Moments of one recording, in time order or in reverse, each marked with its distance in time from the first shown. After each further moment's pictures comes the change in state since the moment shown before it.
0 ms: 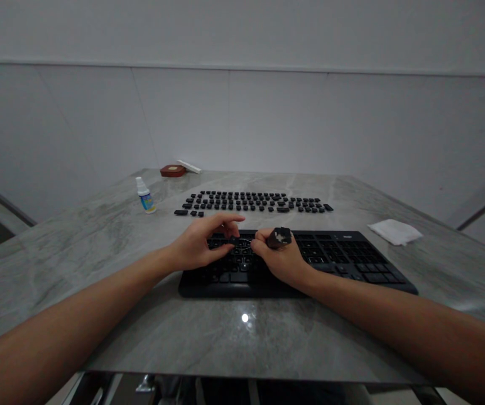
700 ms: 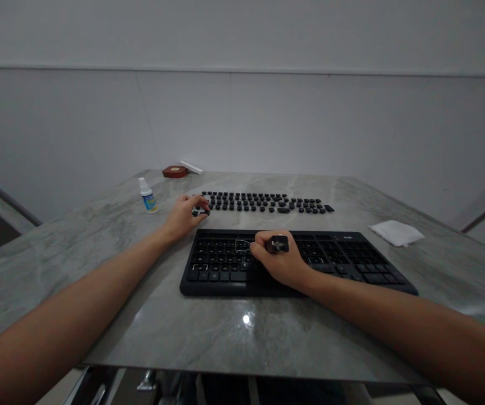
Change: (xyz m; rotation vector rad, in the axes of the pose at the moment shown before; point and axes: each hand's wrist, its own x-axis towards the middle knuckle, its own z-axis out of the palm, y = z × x) left_hand -0.004 -0.085 -0.039 0.599 0.191 -0.389; right_hand -0.002 -0.004 -0.001 -0.008 -0.052 -0.095
